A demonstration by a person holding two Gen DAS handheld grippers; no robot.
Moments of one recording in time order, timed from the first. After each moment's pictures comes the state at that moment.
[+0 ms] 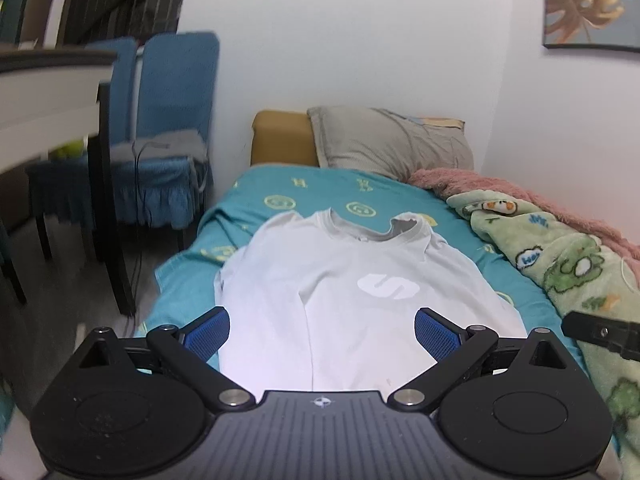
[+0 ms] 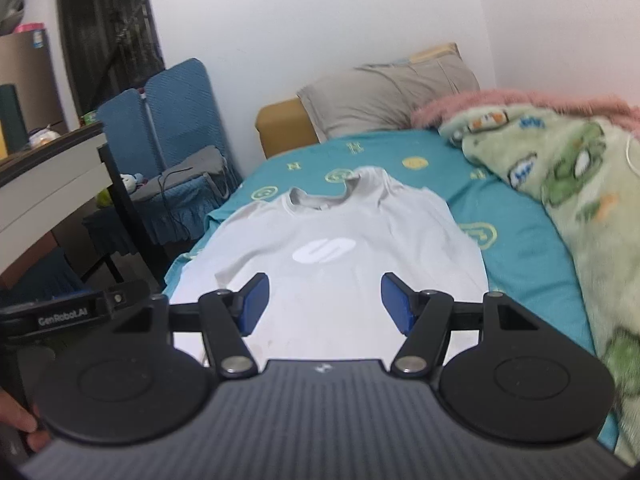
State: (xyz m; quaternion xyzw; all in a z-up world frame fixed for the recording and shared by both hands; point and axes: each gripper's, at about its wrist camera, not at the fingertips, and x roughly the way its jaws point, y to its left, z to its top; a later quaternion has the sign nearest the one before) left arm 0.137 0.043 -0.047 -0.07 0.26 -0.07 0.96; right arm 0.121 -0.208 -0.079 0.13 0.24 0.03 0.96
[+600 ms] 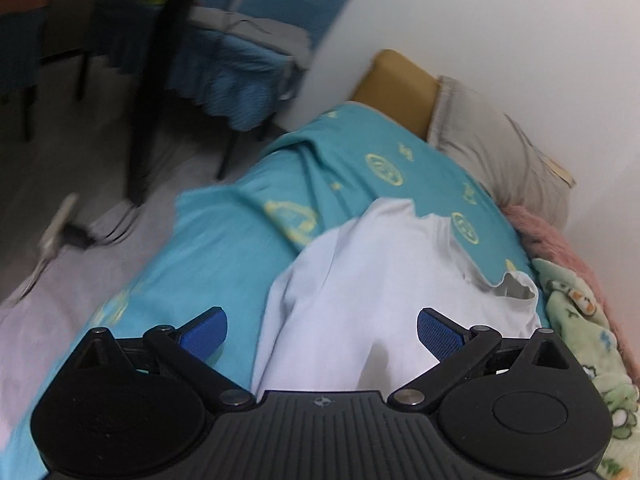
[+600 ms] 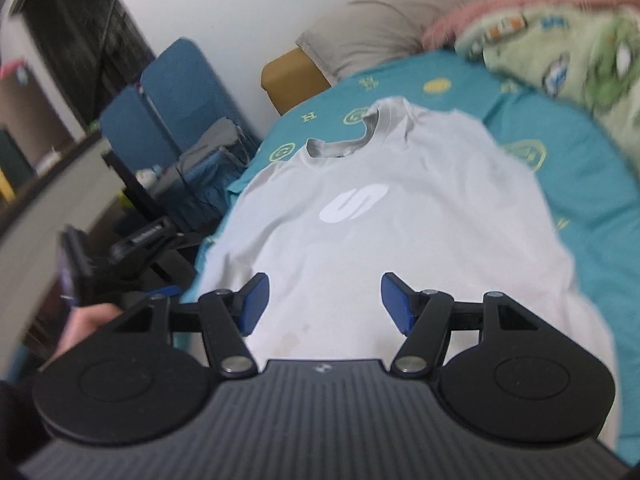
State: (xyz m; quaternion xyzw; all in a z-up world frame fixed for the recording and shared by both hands) left arm 0.342 0.142 -0.120 -0.25 0.35 -0.01 0.90; right arm 0.181 -0.223 -0.116 0.26 0.31 0.09 0.91
